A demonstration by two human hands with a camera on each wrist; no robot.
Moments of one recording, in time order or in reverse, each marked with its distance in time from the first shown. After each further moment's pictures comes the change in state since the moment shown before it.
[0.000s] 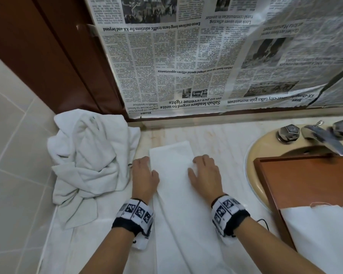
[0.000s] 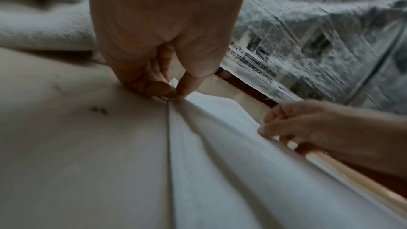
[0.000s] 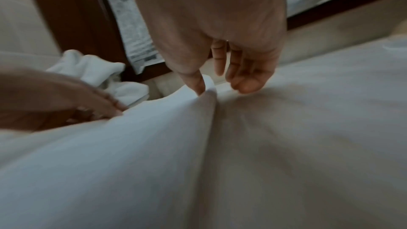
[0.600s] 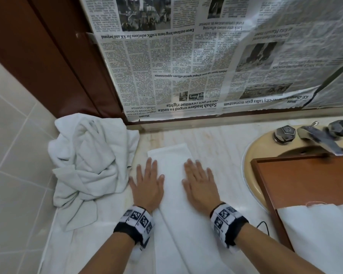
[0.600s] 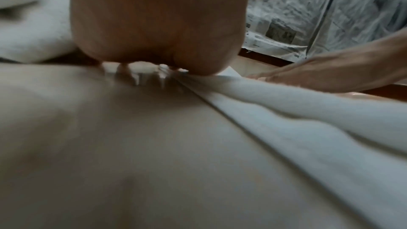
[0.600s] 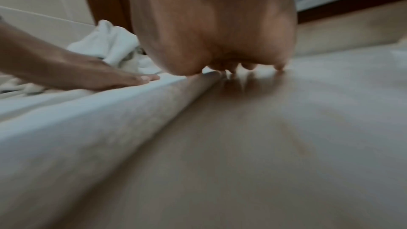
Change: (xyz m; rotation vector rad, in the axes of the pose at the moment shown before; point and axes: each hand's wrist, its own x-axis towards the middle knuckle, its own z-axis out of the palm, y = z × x) left_hand -0.026 -0.005 0.013 0.456 -0.275 0.061; right_hand -0.025 0.004 0.011 -0.175 -0.353 -0.091
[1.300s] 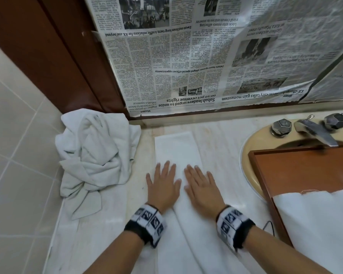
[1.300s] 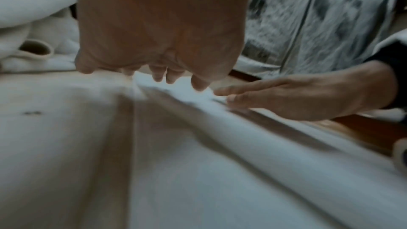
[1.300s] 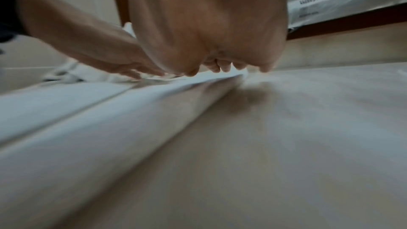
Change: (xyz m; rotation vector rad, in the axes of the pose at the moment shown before) left_hand -0.036 0.039 -0.004 0.046 -0.132 0.119; right_hand -0.039 0.005 0.016 -0.074 0.050 -0.095
